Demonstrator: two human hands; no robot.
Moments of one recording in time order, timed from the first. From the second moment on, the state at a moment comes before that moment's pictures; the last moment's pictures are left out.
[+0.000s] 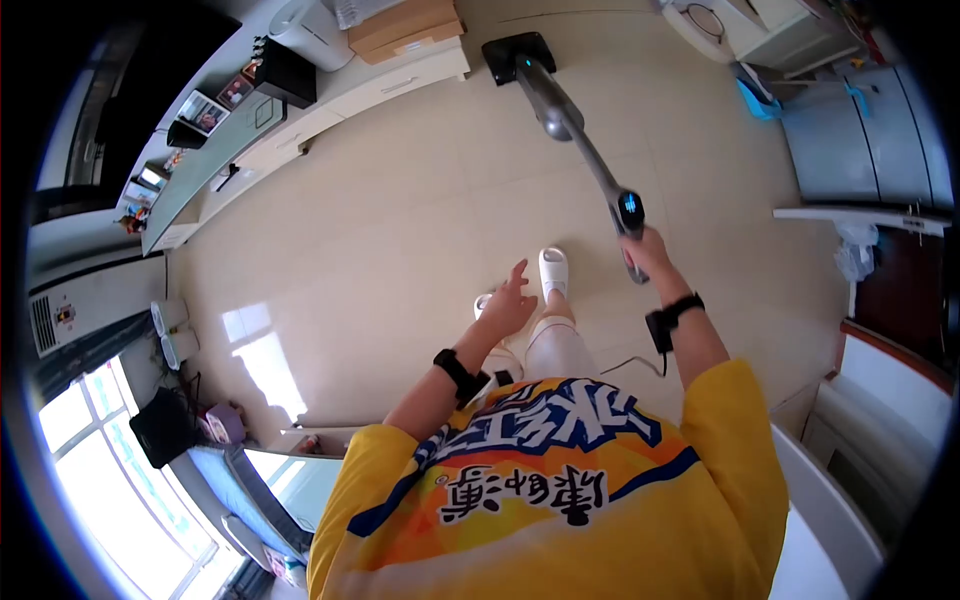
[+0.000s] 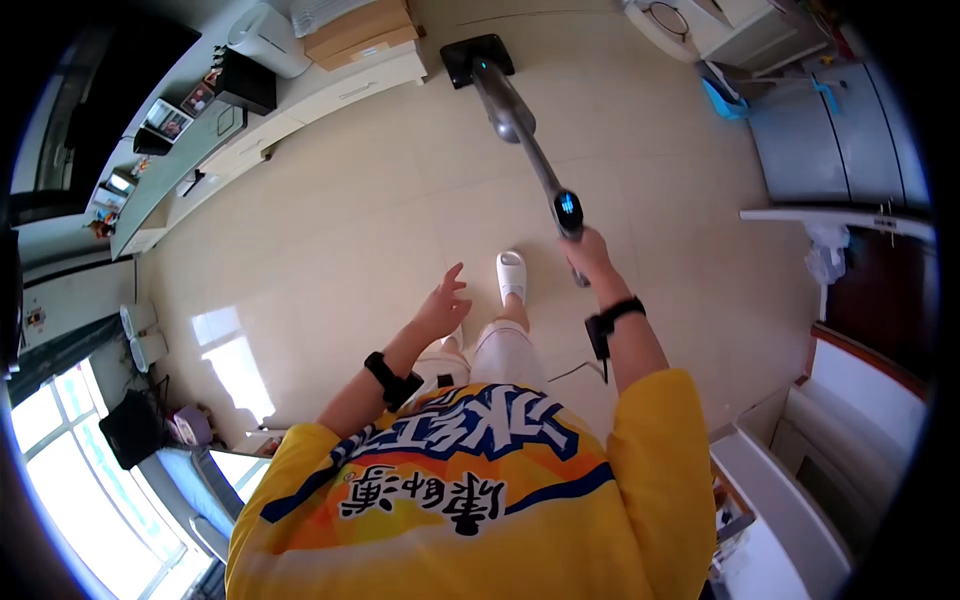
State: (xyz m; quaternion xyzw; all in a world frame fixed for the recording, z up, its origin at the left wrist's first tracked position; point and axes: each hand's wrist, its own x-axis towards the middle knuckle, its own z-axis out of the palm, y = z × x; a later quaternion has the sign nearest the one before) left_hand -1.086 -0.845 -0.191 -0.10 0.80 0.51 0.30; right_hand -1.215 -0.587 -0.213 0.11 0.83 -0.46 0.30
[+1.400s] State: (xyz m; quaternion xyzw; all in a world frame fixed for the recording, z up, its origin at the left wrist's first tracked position) left_hand -1.109 -0.707 -0.171 0.48 0.79 0.30 0.23; right_hand -0.961 -0.607 -0.008 0.37 0.75 -0.48 0.27
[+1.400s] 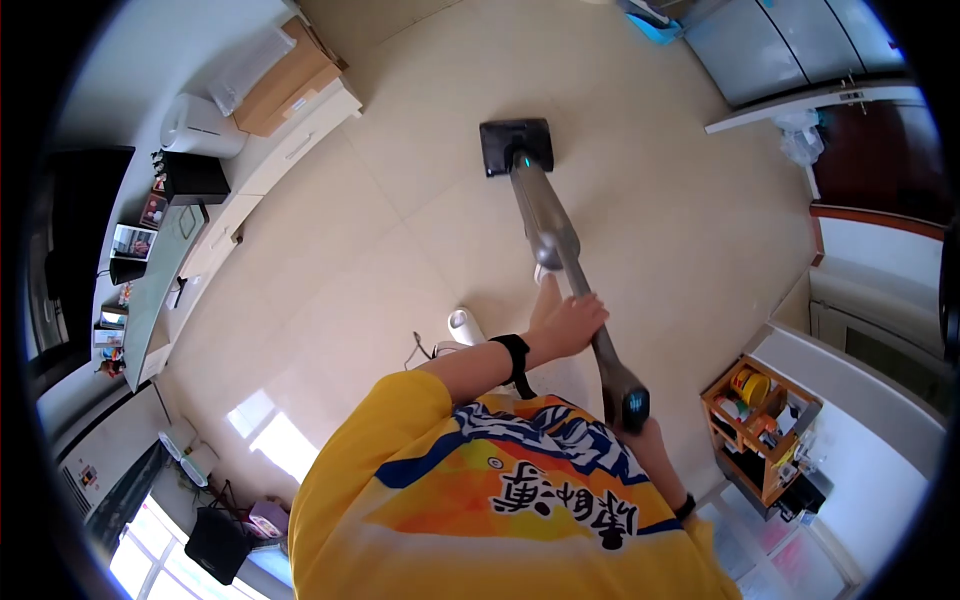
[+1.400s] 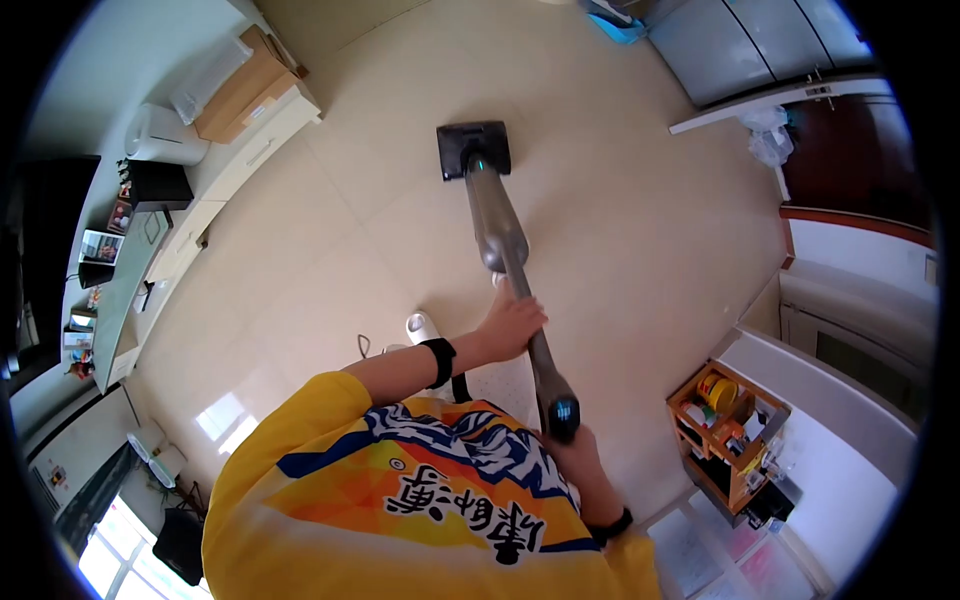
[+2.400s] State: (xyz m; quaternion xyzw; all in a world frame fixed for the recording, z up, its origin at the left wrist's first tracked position) left_hand -1.162 -0.576 -0.169 0.01 0.91 0.32 0.27; right_hand -1.317 -0.326 -0.208 0.13 0.84 -0.44 0.29
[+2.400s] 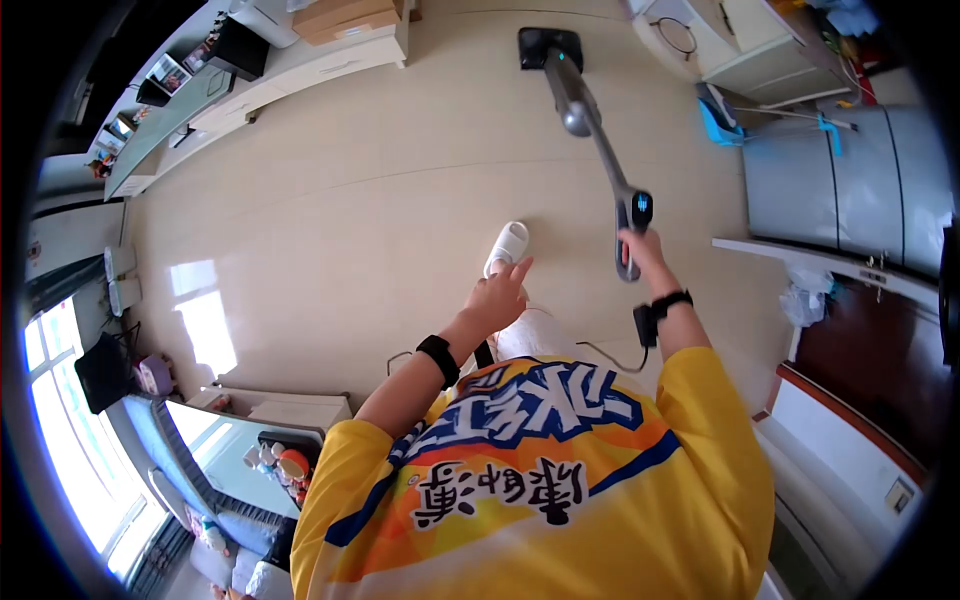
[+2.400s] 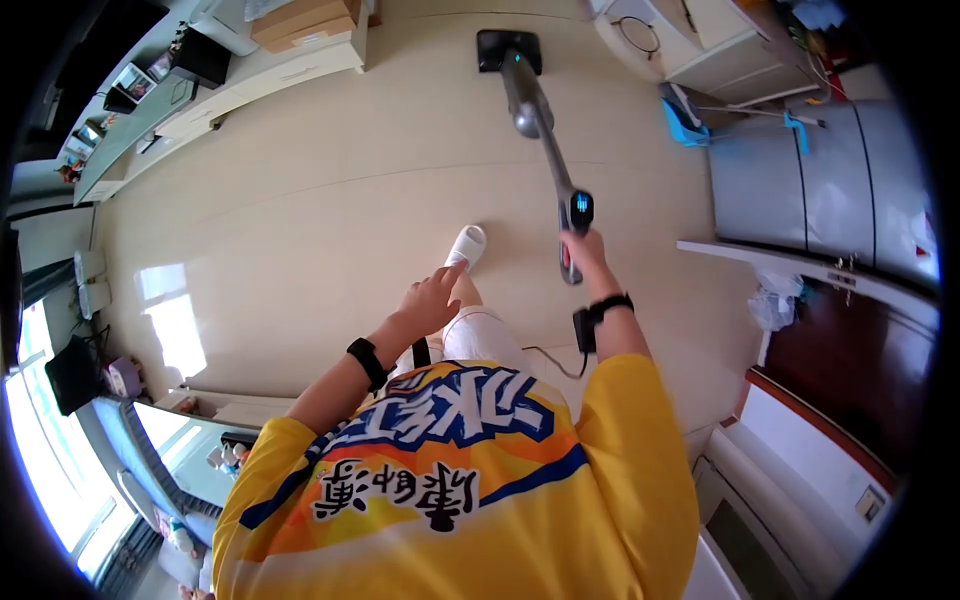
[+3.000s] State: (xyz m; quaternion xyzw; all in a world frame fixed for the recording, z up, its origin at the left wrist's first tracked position) left_hand -1.048 -0.340 -0.148 0.37 0.66 0.57 0.31; right_hand -0.971 -0.192 0.044 0.20 0.86 -0.25 0.39
